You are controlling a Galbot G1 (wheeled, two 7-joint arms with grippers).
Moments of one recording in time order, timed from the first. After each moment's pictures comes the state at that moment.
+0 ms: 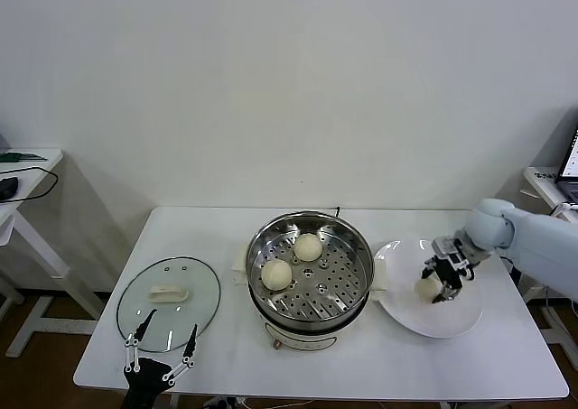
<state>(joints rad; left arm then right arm) 1.87 -1.35 -0.64 -2.02 0.24 -0.48 -0.01 0.42 0.61 -1.27 1.34 0.13 0.00 -1.09</state>
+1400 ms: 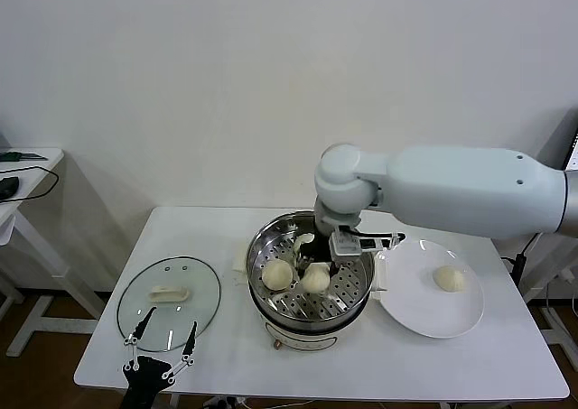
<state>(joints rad) 1.86 -1.35 -0.64 -2.02 0.23 -0.49 -0.01 0.67 1.03 -1.38 1.71 -0.14 0.56 -1.13</state>
